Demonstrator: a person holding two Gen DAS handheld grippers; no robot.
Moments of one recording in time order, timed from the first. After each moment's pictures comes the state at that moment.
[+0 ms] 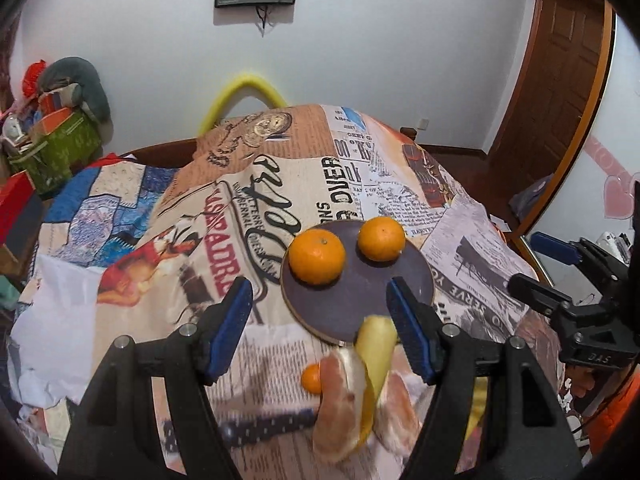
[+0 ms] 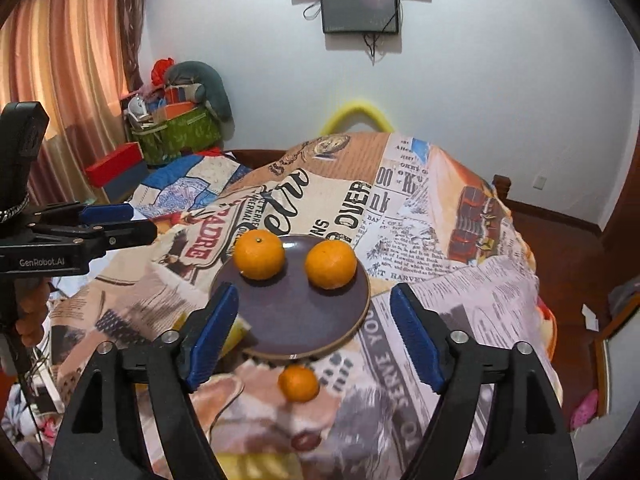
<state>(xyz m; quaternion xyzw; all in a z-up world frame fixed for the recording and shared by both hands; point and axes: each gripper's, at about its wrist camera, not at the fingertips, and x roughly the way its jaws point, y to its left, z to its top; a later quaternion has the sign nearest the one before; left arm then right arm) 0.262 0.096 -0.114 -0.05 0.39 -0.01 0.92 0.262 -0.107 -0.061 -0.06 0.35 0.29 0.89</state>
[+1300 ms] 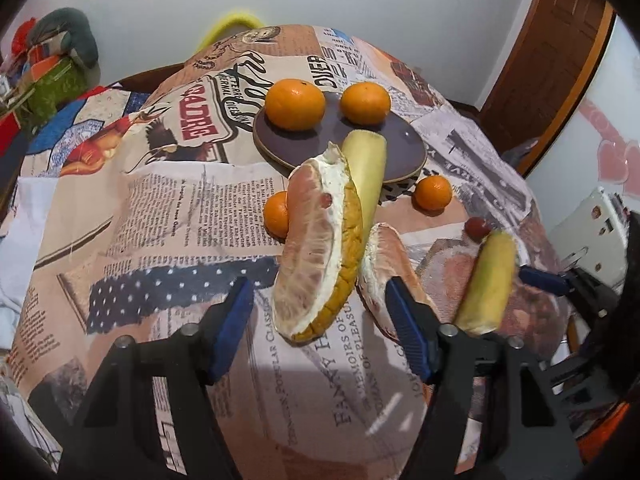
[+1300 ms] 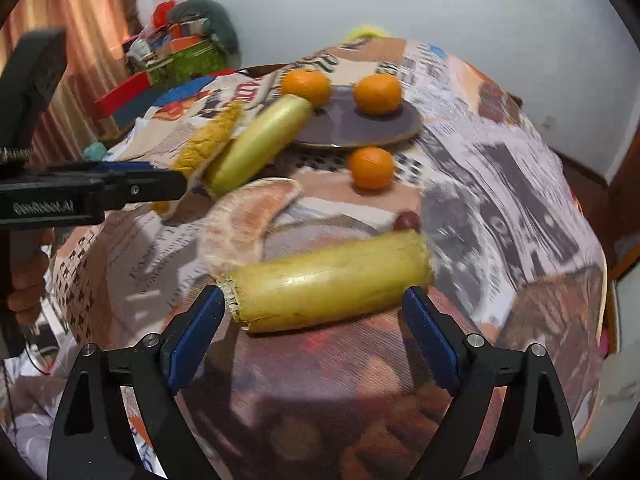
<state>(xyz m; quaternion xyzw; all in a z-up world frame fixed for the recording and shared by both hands) 0.196 0.068 -0.219 -0.06 0.47 -0.04 0.88 0.156 -0.106 -0.163 -0.07 0.45 0.27 0.85</state>
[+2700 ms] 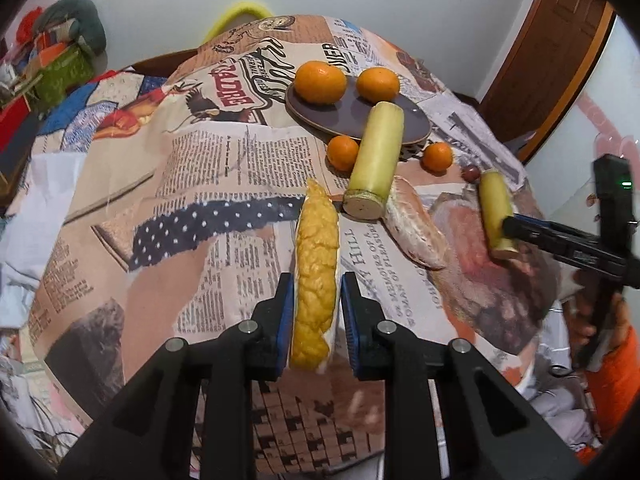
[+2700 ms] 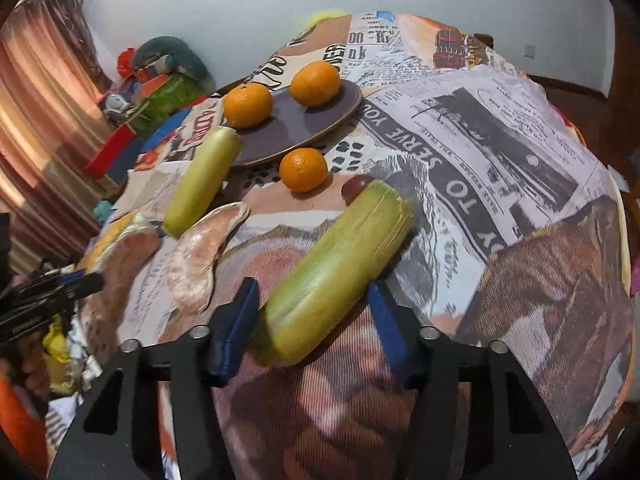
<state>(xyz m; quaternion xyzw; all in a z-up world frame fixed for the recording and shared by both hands) 0.143 0.099 -0.210 -0.06 0.49 -0.04 0.87 0.184 -0.153 -0.164 0.06 0.50 0.27 0.82</state>
